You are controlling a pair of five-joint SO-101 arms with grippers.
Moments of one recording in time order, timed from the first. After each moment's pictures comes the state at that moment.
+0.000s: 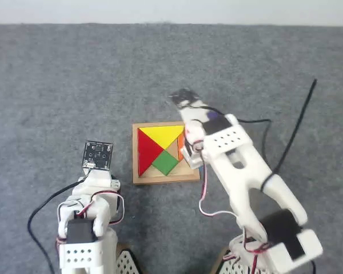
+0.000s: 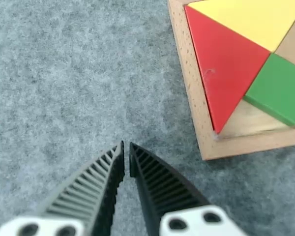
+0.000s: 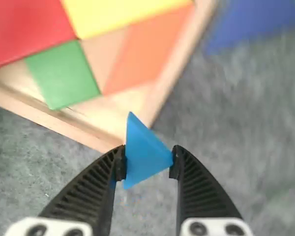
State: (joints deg) left arm -9.4 -102.9 97.2 72.0 -3.9; right arm -29.7 -6.6 27.4 67.5 7.9
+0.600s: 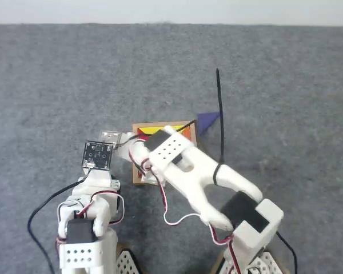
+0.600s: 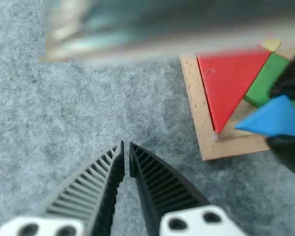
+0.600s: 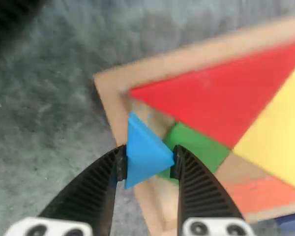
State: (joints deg) left arm -9.4 -102.9 97.2 72.0 -3.9; right arm -49.3 11.3 15.5 62.9 33.7
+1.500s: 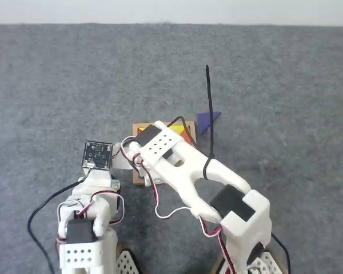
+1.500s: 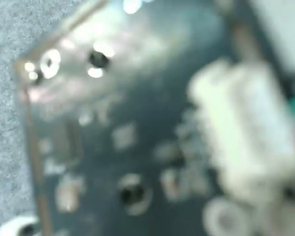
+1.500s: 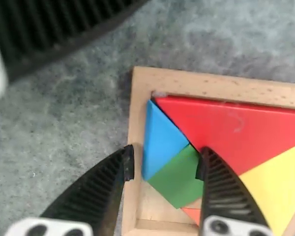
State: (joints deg) left arm -9.4 -102.9 97.2 72.0 -3.9; right arm -49.9 18.8 6.2 70.9 53.7
